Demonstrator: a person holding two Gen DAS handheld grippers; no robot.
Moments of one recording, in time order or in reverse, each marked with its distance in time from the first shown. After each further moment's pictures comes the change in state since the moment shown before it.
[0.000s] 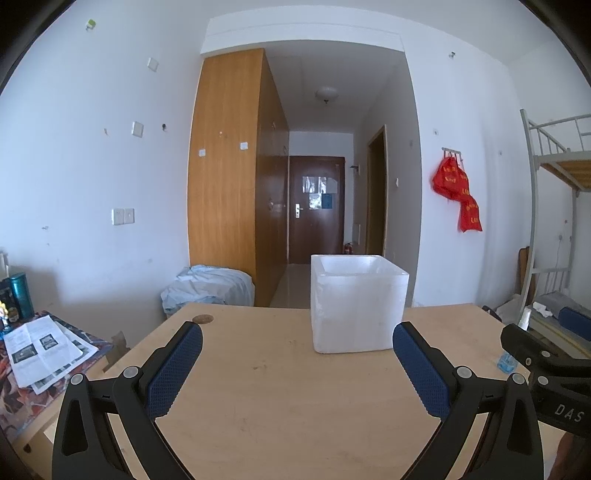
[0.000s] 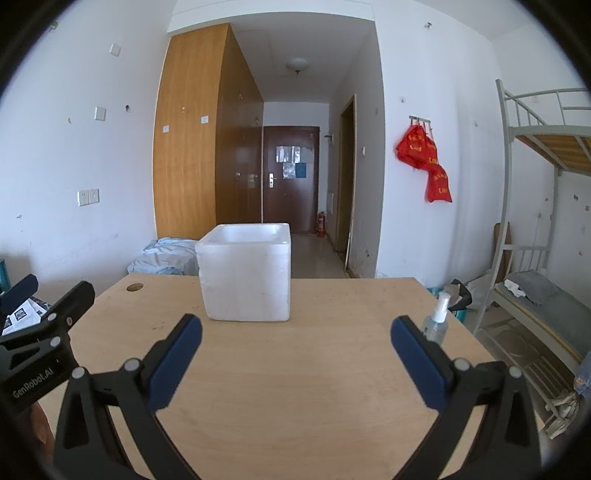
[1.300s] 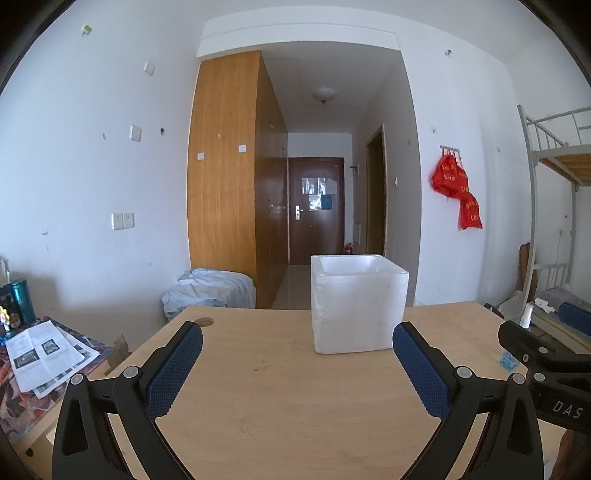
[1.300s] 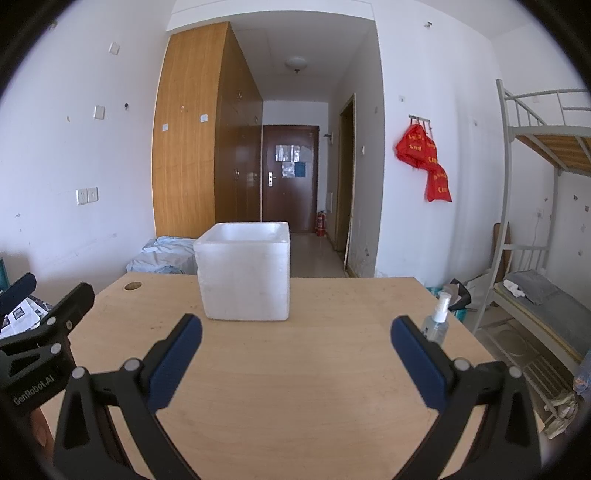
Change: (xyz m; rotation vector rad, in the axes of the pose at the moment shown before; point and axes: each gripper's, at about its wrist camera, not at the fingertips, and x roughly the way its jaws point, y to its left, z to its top) left arm 0.001 -0.001 0.001 0.016 -0.010 0.008; right arm 0.004 -0.001 0.000 -0.001 0.000 -0.002
